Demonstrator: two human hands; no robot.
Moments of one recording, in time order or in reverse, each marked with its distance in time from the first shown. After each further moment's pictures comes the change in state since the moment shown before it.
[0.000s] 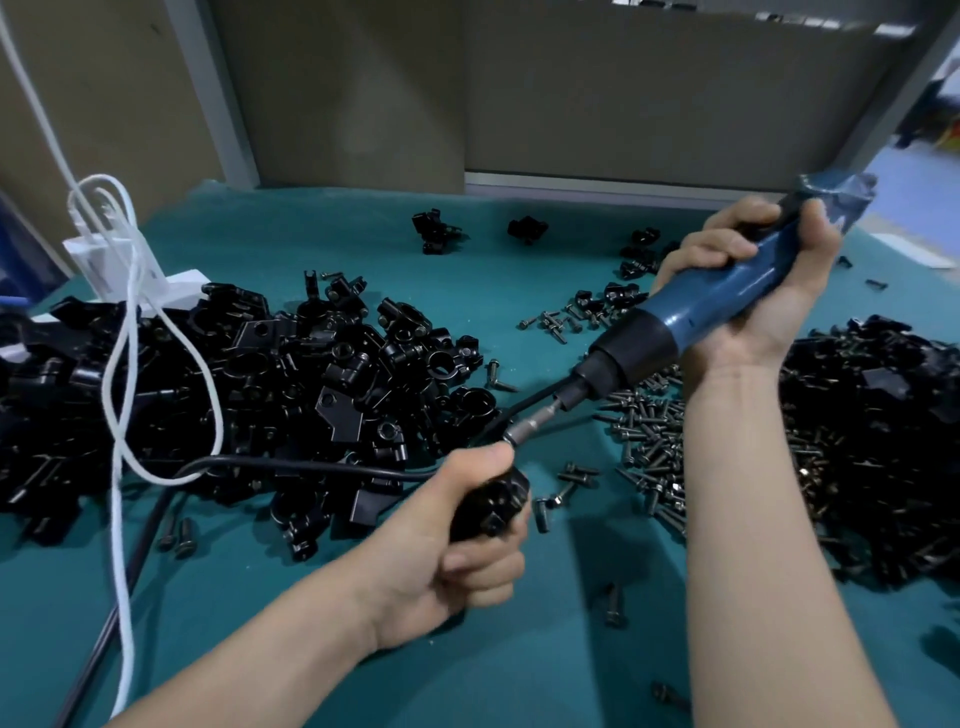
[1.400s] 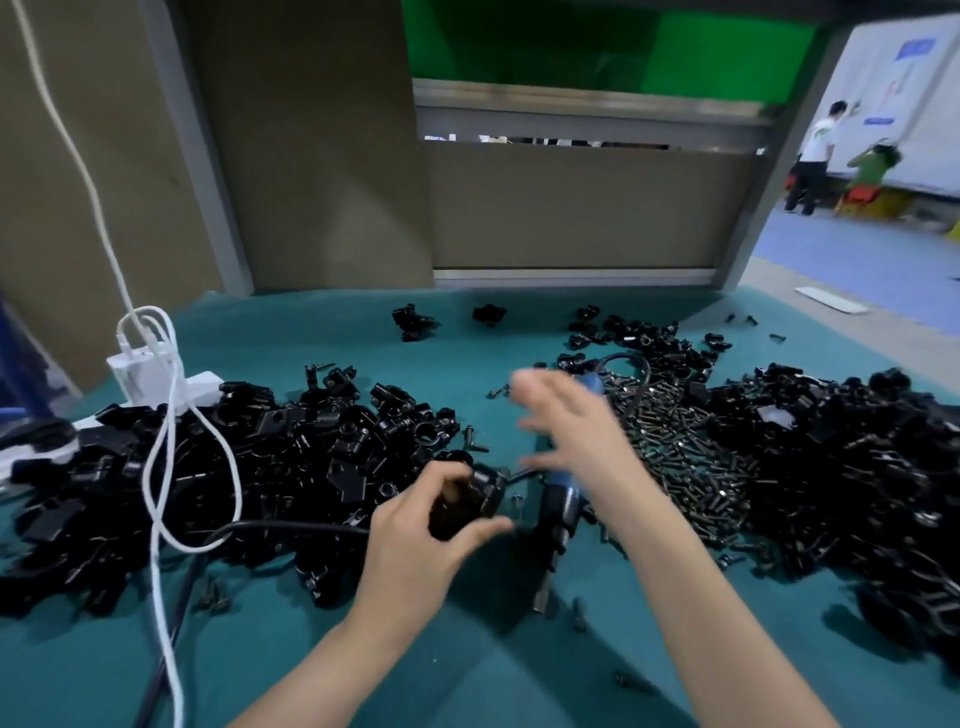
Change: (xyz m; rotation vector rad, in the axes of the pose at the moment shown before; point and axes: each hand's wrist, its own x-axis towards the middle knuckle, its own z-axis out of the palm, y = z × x) left_hand -0.002 -0.001 -0.009 1.109 0.570 0.866; right_hand -0.073 0.046 0.031 -1.592 0.161 0.219
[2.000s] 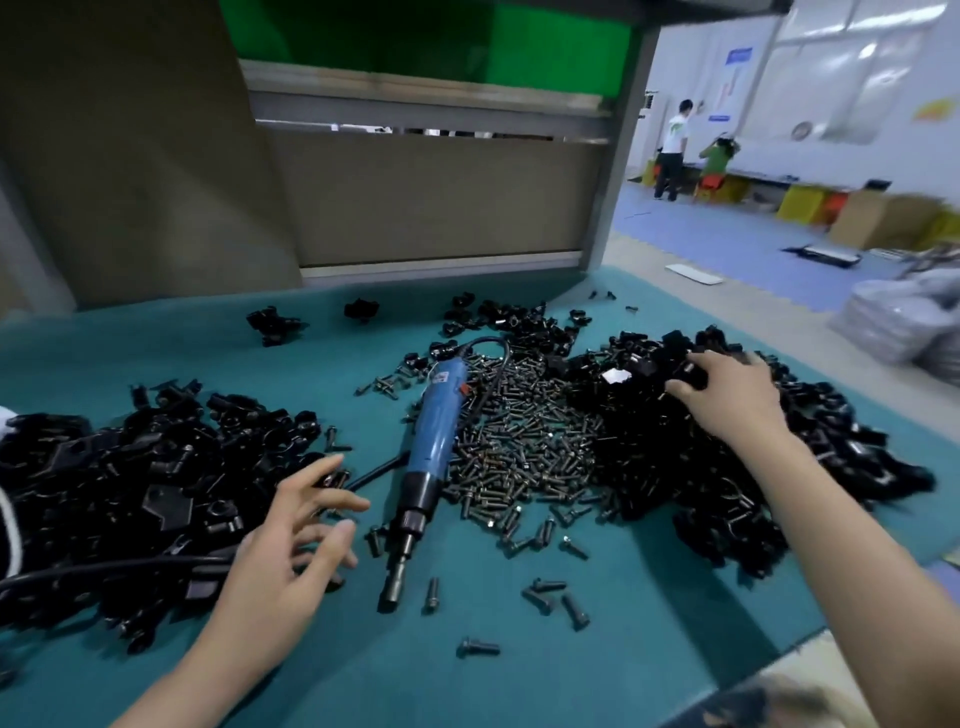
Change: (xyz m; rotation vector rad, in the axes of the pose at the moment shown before) left_hand -0.014 -0.011 0.021 -0.162 -0.230 -0.068; right_hand -0.039 0.057 -0.259 -1.148 0.540 0.470
